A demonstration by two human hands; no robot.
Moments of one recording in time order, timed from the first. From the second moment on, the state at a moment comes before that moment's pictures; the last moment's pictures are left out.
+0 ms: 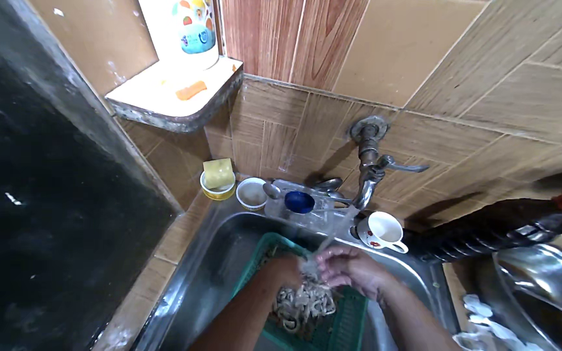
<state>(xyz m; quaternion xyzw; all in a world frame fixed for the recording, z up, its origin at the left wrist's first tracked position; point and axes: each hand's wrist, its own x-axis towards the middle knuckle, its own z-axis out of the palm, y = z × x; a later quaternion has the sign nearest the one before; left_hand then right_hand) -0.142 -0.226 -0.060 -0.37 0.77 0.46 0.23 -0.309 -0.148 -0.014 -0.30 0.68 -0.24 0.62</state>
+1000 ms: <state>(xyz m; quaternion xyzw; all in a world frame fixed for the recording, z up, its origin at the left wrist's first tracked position) -0.112 -0.176 -0.084 -0.32 0.70 0.63 0.13 -0.286 -0.179 -0.023 -0.39 0.66 0.02 0.64</state>
